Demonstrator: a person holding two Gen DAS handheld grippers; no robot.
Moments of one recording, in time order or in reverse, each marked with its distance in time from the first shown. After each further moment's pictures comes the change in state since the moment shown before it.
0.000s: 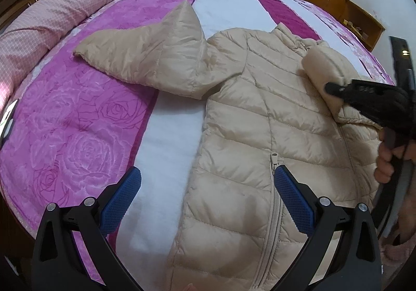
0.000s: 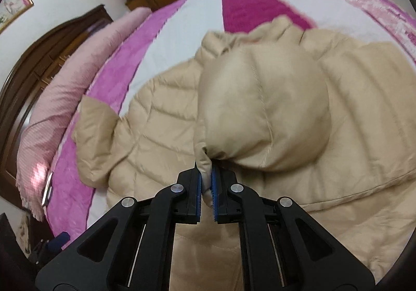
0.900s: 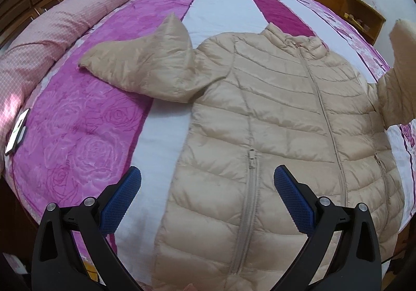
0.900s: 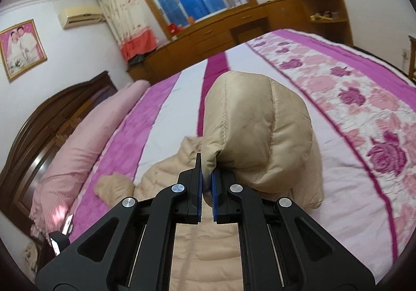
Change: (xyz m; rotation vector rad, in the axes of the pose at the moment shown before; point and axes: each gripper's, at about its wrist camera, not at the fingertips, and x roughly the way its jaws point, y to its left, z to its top) left arm -0.028 -0.030 0.000 0.036 -0.007 0.061; right arm -0.234 -0.066 0.040 0.046 -0.361 0.008
